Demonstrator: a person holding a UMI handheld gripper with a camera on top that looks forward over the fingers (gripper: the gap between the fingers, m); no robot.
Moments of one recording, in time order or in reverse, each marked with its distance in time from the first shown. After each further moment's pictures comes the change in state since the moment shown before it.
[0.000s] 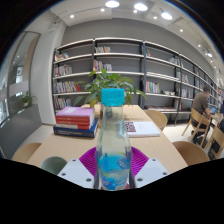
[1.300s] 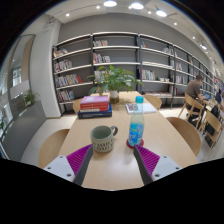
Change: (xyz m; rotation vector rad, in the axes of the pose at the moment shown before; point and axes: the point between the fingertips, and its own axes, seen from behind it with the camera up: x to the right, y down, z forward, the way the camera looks) arm -0.103 0.039 -0.223 -0.142 0.028 0.080
